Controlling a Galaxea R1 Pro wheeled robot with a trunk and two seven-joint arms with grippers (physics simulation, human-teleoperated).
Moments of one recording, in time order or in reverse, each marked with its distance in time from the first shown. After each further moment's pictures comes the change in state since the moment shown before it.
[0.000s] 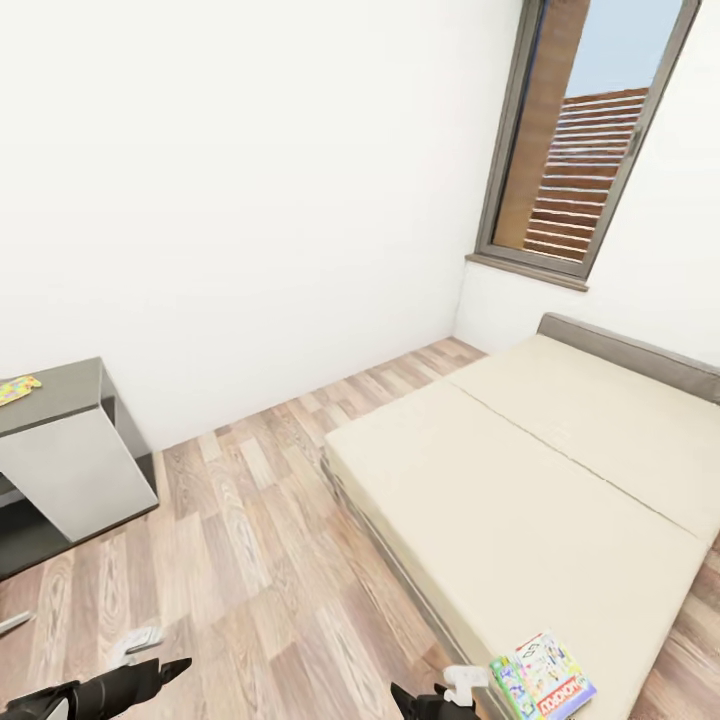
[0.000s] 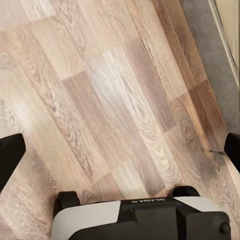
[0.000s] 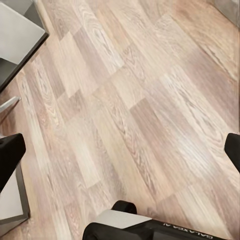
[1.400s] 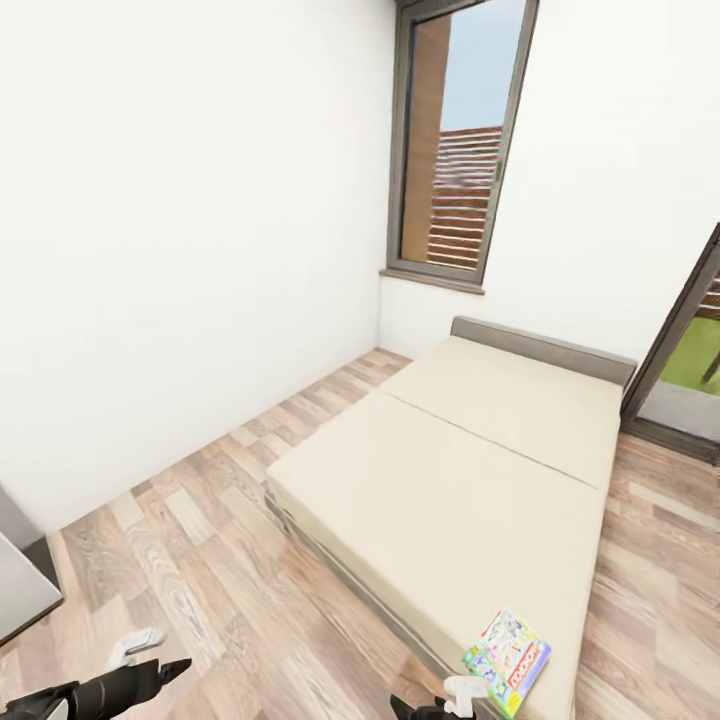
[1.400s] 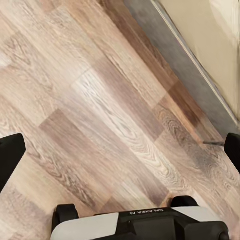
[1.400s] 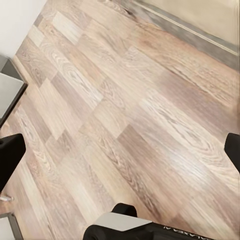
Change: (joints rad) left arm 0.001 0.000 0.000 0.000 0.000 0.000 0.000; right arm 0.000 0.000 -0.001 0.039 0.001 -0.002 0.000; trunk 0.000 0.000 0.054
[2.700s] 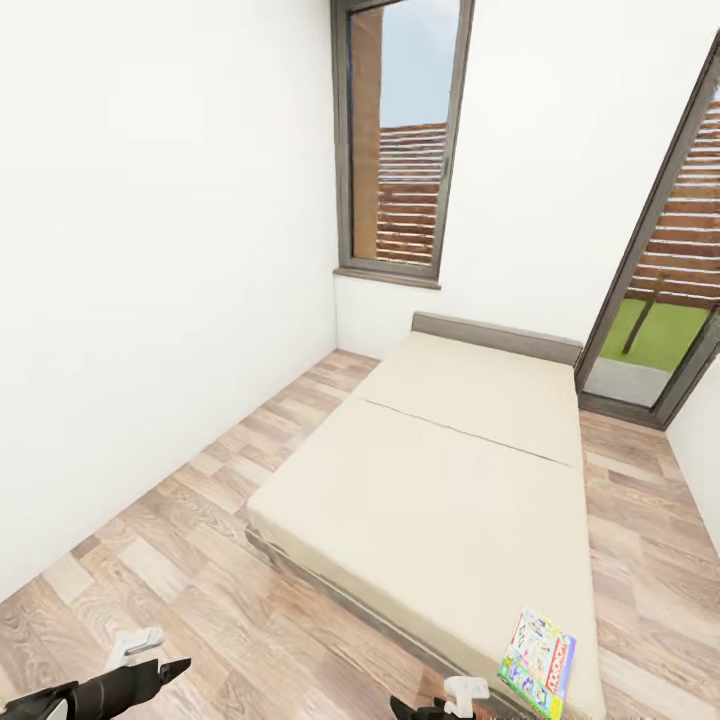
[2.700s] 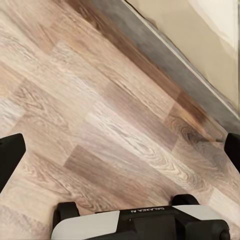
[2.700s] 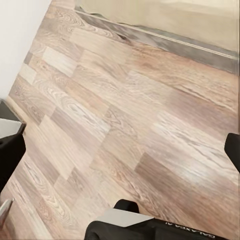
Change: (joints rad) left arm 0.000 0.002 0.000 0.000 0.000 0.000 0.000; right arm -0.001 -0.003 0.000 0.003 -0.003 0.008 0.010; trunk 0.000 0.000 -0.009
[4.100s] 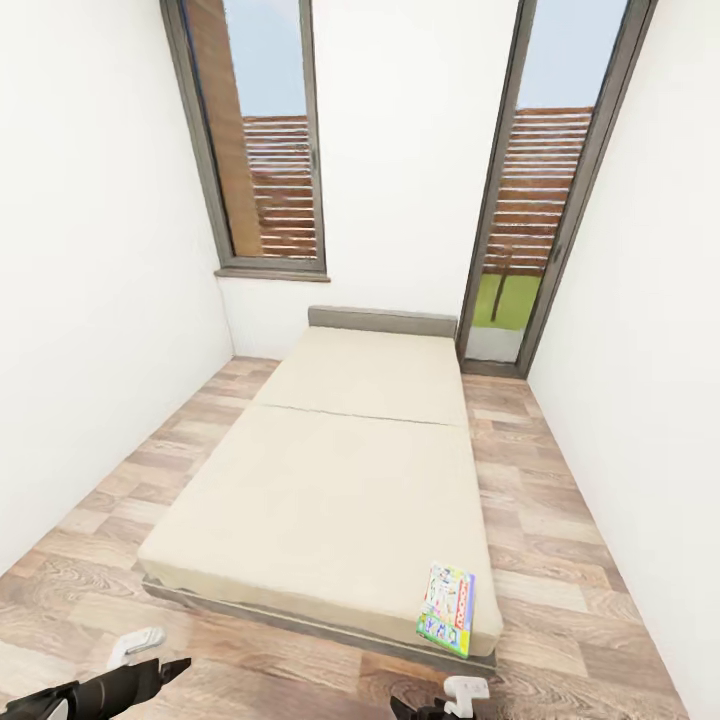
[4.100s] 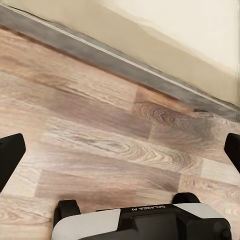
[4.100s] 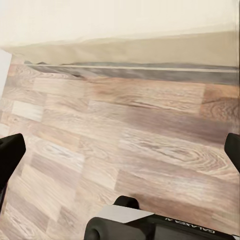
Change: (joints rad) left arm 0.000 -0.002 0.000 0.000 0.000 -0.009 0.000; right arm 0.000 0.000 0.000 0.000 0.000 0.000 0.000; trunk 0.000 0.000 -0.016
